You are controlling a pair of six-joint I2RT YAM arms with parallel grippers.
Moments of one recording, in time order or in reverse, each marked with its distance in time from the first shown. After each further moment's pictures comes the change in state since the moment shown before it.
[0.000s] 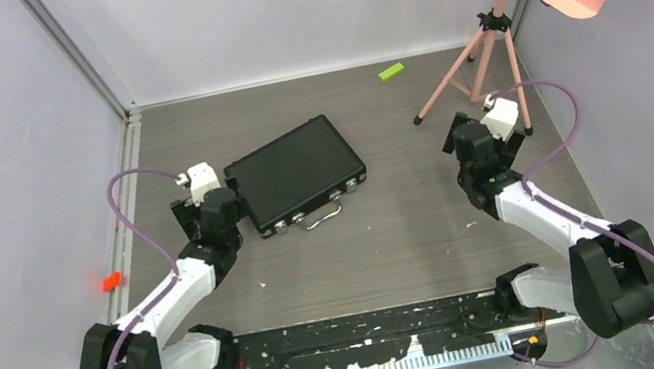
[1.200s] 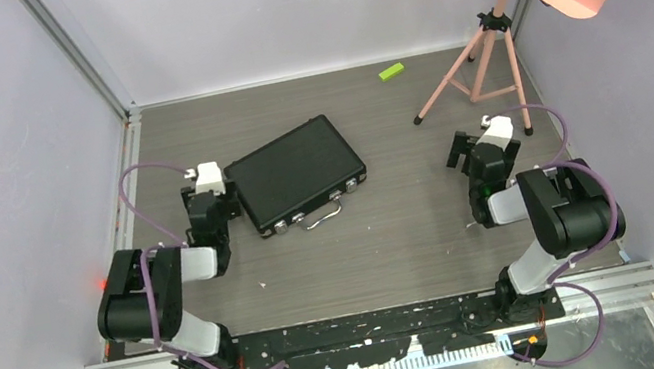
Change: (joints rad) left arm 0.238 0.421 -0.089 0.677 0.373 0.352; right arm -0.215 0.403 -0.281 0.861 -0.322 -0.258
